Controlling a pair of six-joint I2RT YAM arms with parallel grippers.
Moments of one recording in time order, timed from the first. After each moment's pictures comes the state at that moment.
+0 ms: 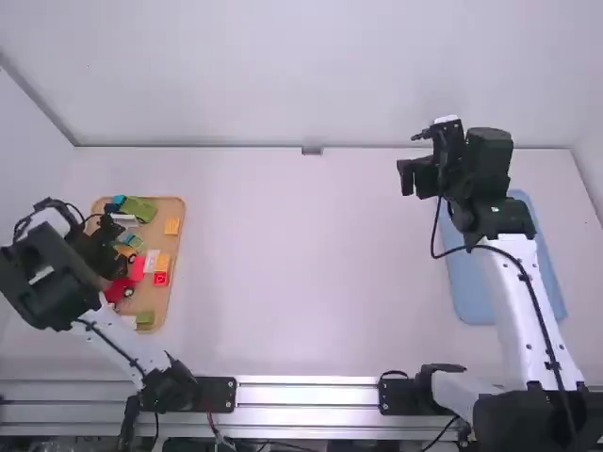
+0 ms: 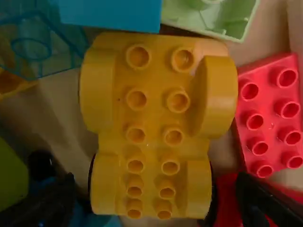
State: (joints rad) left arm 0.78 2.06 1.42 -0.89 0.03 1.11; right arm 0.03 1.30 1.26 -0.51 -0.20 -0.21
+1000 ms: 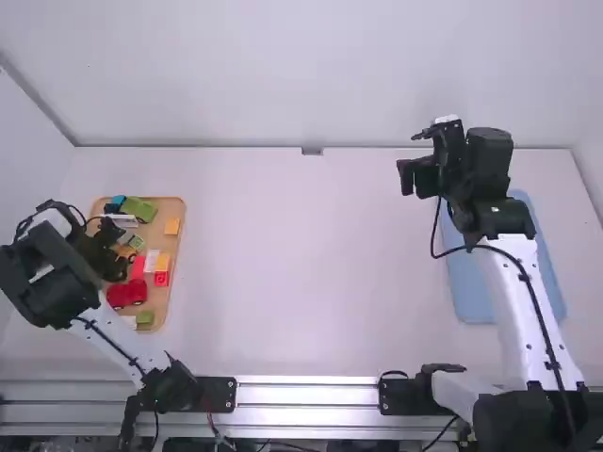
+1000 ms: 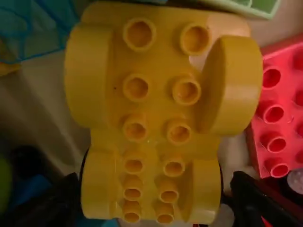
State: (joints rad) left arm 0.78 2.08 1.42 -0.89 -0.01 1.09; right arm 0.03 1.30 1.26 -0.51 -0.20 -0.21
